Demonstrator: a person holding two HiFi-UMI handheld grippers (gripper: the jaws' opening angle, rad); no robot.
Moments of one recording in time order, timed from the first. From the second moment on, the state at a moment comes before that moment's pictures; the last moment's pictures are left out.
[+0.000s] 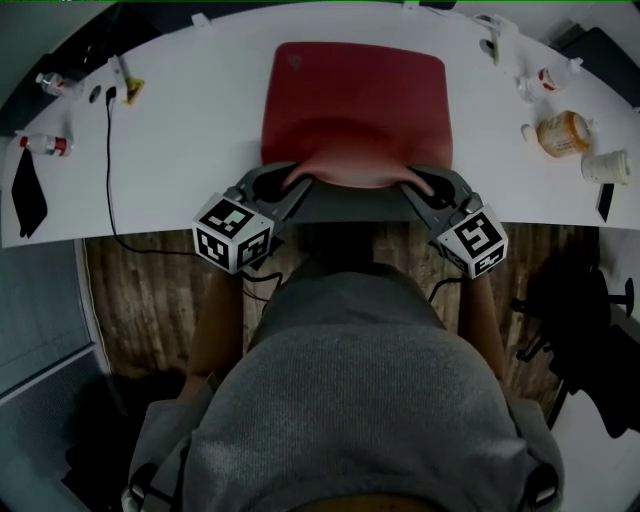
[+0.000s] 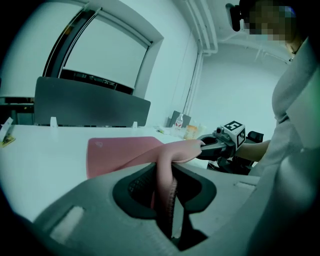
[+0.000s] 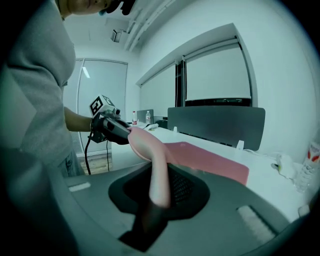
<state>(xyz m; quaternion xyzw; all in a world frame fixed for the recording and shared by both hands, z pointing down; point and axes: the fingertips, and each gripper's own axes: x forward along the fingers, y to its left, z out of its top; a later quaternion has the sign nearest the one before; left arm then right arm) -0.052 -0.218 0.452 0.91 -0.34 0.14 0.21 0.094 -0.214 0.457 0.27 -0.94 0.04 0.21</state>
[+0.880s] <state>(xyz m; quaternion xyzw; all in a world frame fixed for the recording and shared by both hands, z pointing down) -0.035 -0.261 0.306 0.92 -0.36 0.00 0.13 0.107 -0.264 0.312 0.39 -0.92 0.04 0.04</state>
